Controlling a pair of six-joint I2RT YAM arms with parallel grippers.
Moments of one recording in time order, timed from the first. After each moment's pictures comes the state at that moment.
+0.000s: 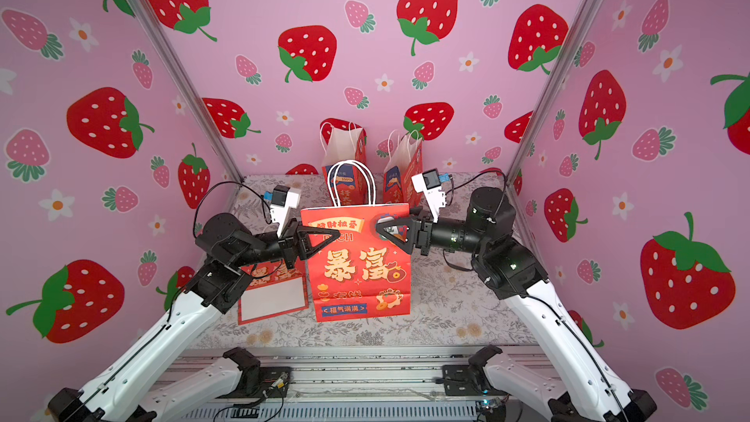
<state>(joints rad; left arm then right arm) -0.45 0.99 0.97 0.18 0.94 -0.62 0.56 0.98 1.25 -0.37 -0.72 0.55</state>
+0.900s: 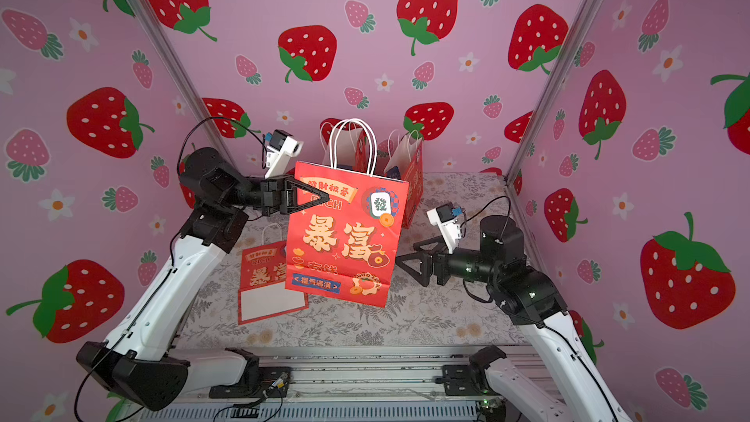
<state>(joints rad) -0.30 1.31 1.47 0.14 1.41 -0.93 0.46 0.83 1.11 -0.65 -0.75 0.36</state>
